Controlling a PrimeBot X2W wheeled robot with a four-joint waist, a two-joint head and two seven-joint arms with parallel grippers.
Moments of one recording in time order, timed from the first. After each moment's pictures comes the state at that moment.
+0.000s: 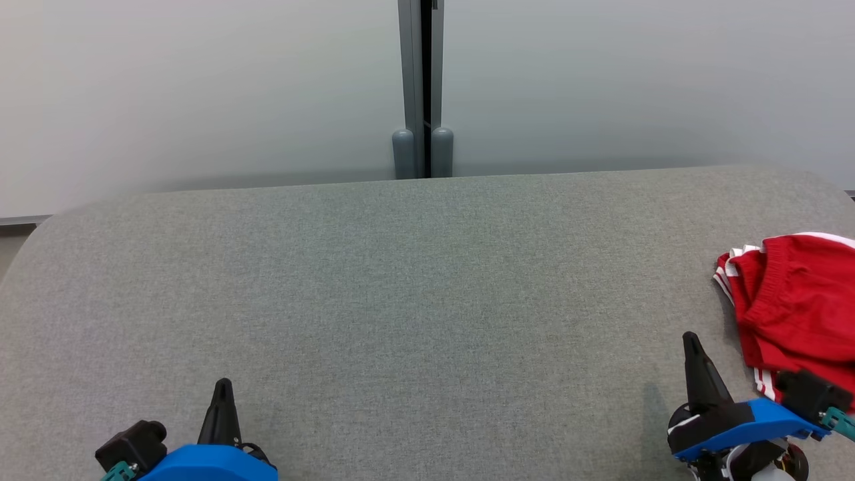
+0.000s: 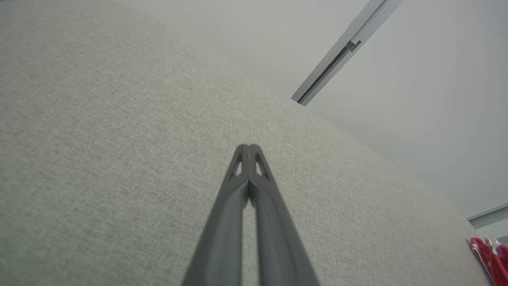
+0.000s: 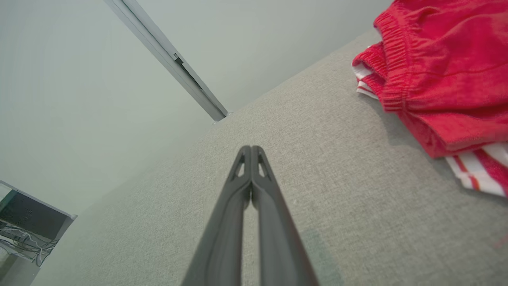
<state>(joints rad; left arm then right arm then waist) -0.02 0.05 -0.03 0.39 -0.61 -0.04 -0.14 -0.14 -0.04 -0.07 0.43 0.60 0.13 -0.14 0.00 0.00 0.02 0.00</state>
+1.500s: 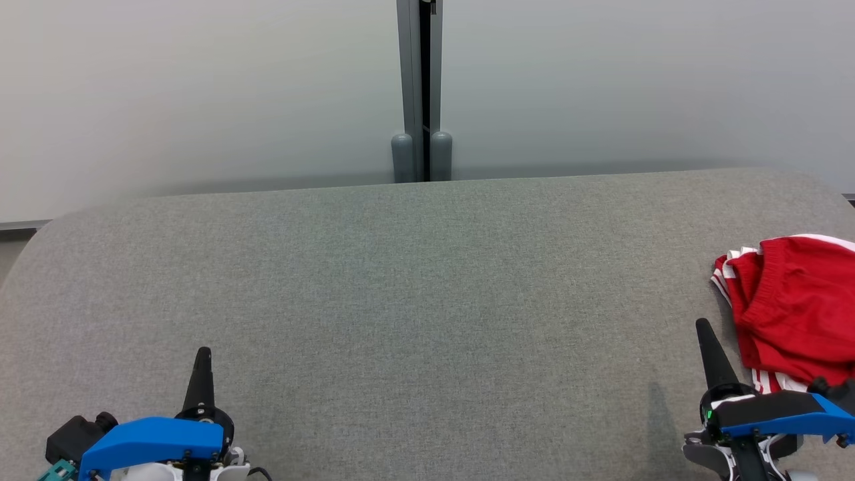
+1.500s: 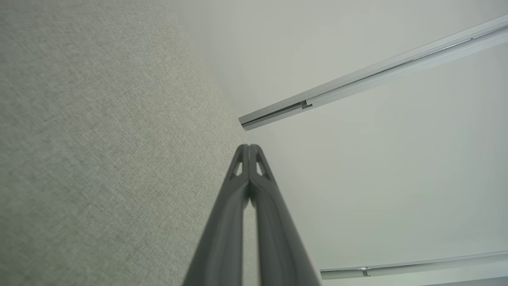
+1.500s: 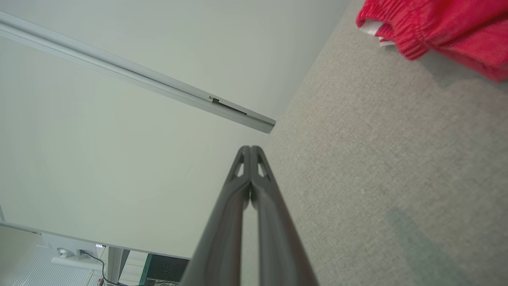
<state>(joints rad) -0.06 0.05 0.05 0.31 -1.16 -0.09 0.00 -0.13 -0.04 -0.09 0.33 1.15 0.13 0.00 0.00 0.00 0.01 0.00</state>
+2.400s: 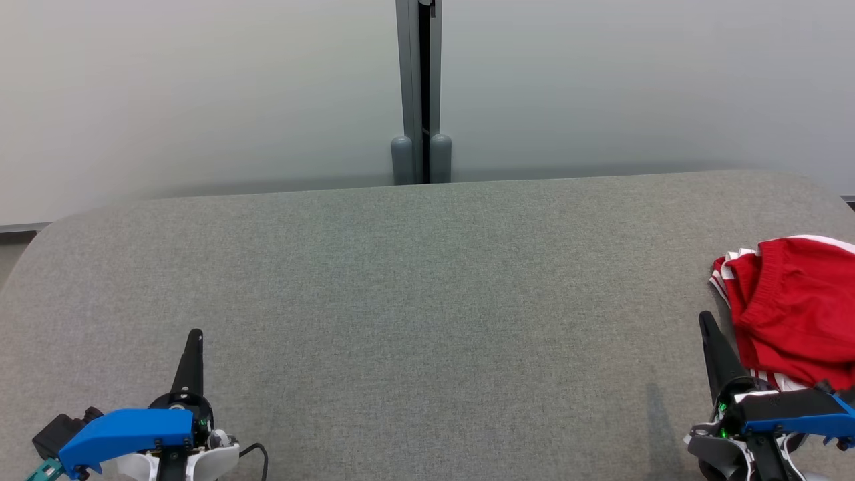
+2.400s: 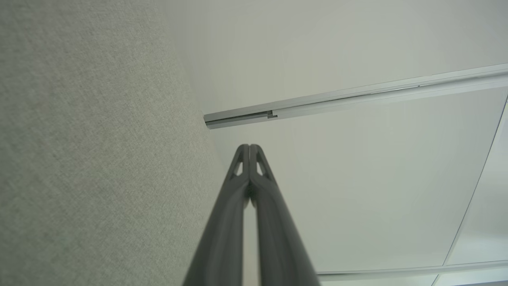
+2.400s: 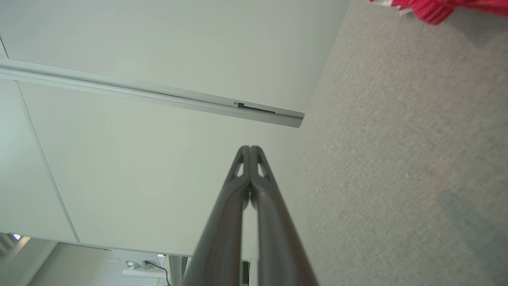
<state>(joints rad) -0.08 0.05 0.08 0.28 -1.40 -0.11 0.06 -0.12 -0.05 -0.10 0.29 1.39 0.13 0.06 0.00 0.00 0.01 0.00</state>
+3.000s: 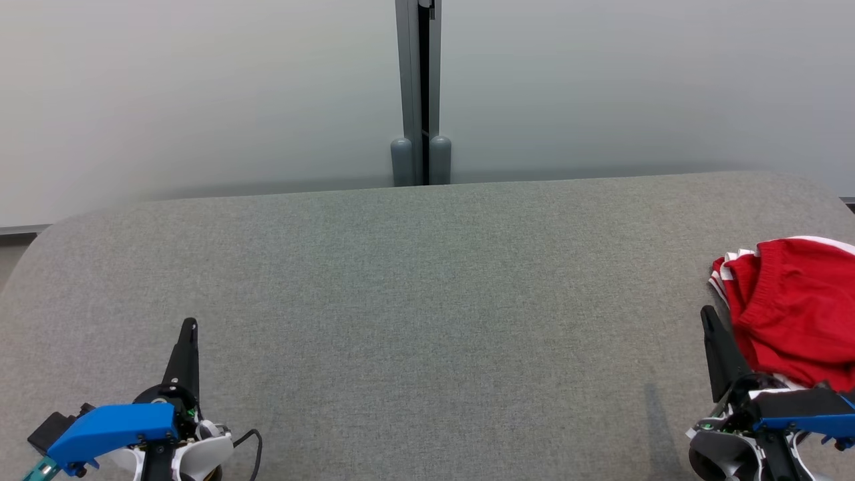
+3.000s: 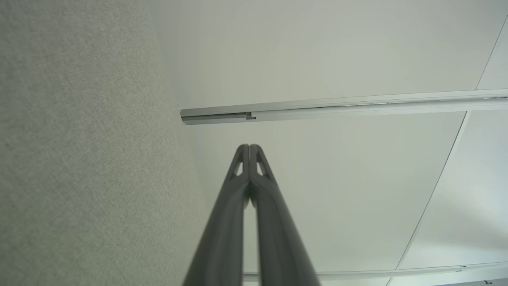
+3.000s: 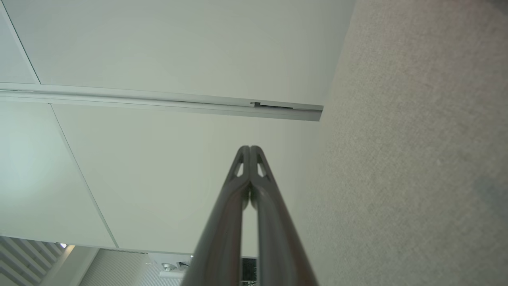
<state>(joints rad) -0.10 0.05 0.10 0.26 -1.53 -0.12 0.10 -0.12 -0.05 -0.11 0.26 1.53 0.13 0.10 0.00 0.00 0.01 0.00</state>
